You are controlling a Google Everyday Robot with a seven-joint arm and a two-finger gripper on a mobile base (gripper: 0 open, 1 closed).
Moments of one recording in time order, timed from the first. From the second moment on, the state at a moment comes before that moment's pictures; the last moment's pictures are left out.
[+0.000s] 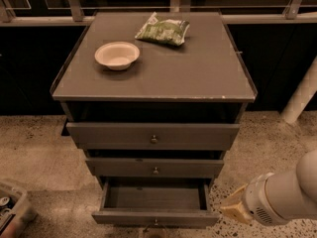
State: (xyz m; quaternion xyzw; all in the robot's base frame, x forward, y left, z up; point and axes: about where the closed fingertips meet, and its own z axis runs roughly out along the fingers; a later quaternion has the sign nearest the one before) arm 0.334 -0.187 0.688 -0.39 0.89 0.14 0.19
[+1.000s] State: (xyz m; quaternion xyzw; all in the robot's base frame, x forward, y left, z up) arm 0.369 -0.165 0.512 -0.29 0.91 0.19 0.22
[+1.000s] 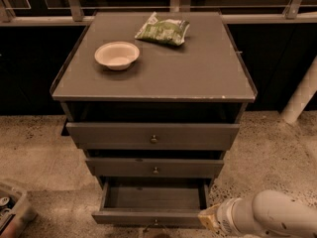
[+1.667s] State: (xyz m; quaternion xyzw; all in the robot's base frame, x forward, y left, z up) arm 0.364 -0.166 0.505 -0.28 0.92 0.18 0.22
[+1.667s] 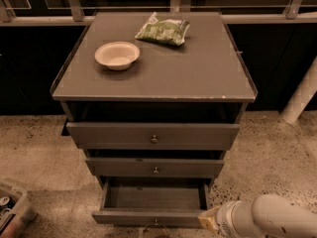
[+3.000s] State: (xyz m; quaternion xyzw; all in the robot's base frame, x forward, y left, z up) arm 0.385 -0.170 0.378 -0.22 0.91 0.28 0.23
